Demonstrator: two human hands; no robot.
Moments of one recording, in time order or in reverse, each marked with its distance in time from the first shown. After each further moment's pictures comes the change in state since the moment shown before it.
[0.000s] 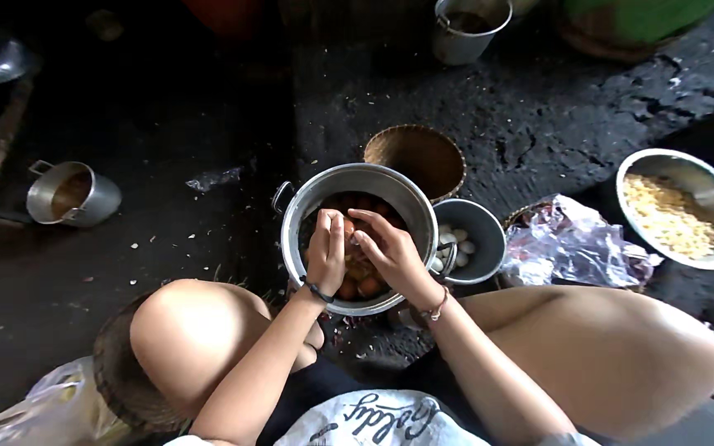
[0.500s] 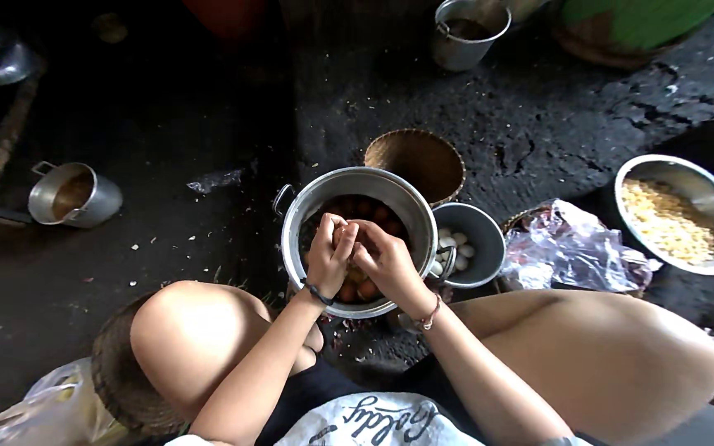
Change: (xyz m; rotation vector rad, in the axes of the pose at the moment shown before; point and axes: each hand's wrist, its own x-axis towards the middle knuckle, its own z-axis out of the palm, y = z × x) left_hand 0.000 -0.007 0.000 -0.014 -0.028 -0.060; right_hand -0.003 -0.005 0.012 -0.049 0.039 0.033
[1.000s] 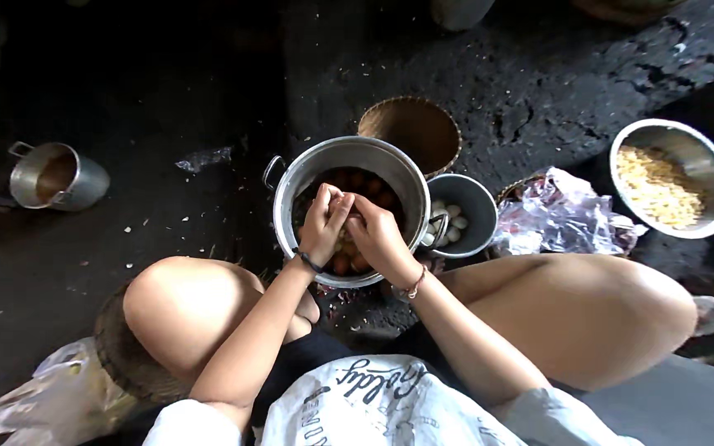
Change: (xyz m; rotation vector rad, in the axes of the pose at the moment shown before) left_hand -0.008 0.001 -0.009 0.068 -0.160 0.011; right_hand -0.007 -0.010 0.002 -0.097 -0.002 0.097
